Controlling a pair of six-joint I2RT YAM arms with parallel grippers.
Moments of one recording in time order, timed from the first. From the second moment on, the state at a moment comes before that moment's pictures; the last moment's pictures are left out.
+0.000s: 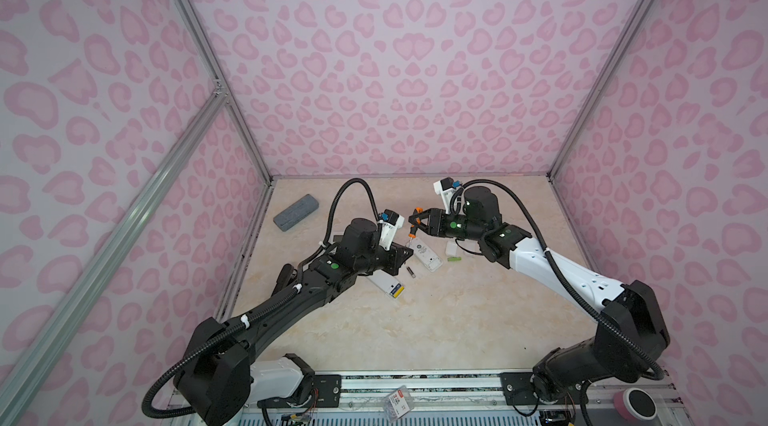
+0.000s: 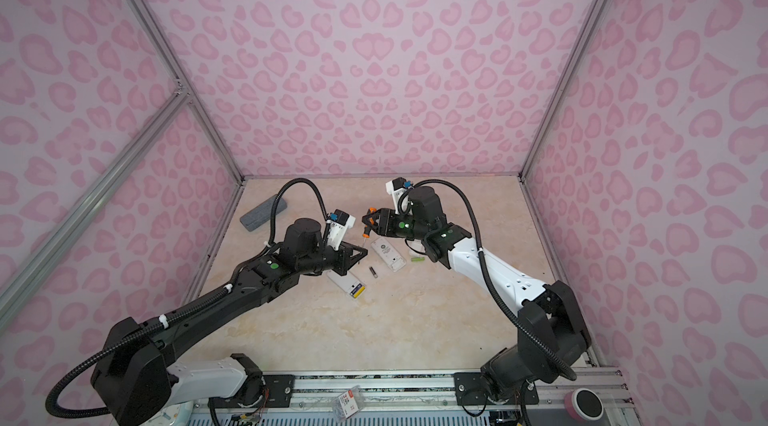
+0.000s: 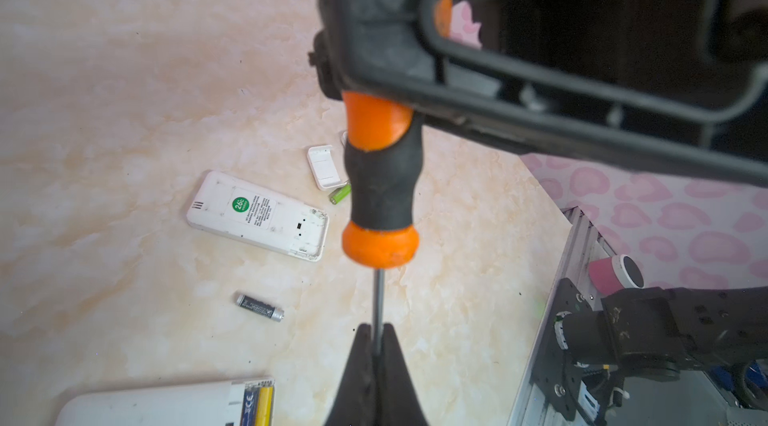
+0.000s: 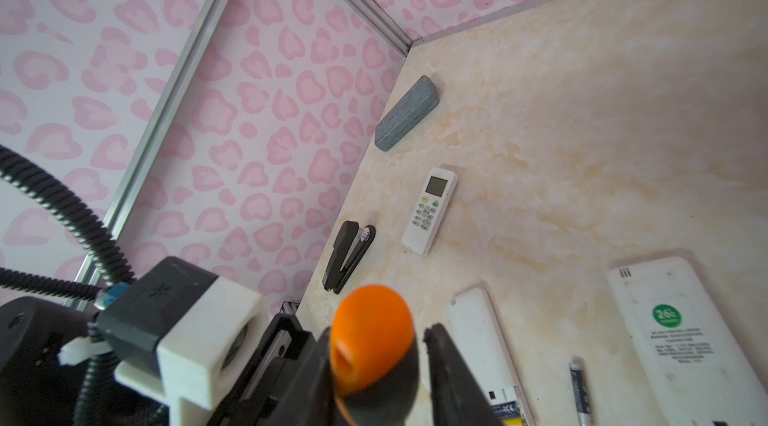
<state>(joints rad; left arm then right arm) -0.64 1.28 0.87 -0.12 0.39 -0.33 0.57 1.50 1.14 -0.02 -0.50 0.72</state>
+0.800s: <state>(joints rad) -0.29 1.13 0.45 -0.19 0.38 -0.71 0.68 1.52 1.08 -0.03 -0.20 0.52</state>
